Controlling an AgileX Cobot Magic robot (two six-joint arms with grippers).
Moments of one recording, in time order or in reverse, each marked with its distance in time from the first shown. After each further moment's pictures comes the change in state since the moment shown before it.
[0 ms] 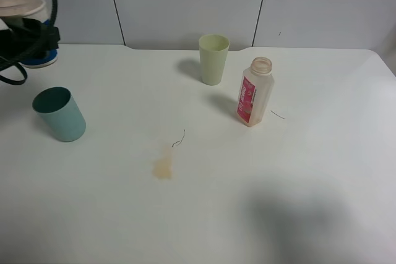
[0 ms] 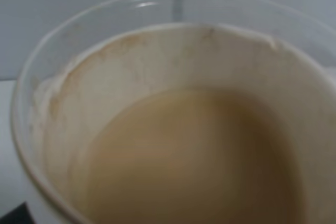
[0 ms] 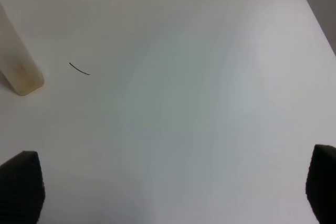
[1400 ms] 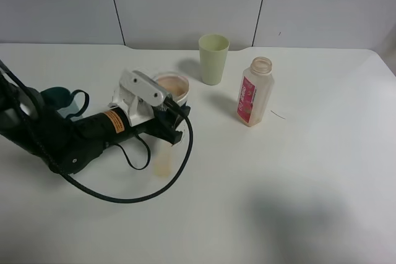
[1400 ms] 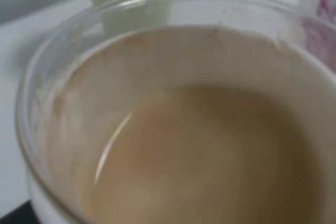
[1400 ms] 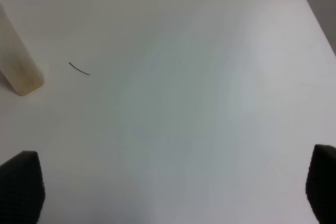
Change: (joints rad) left arm -0.394 0.812 -0.024 0.324 -0.819 -0.169; right arm 0.000 0.000 0.000 0.000 0.000 0.000
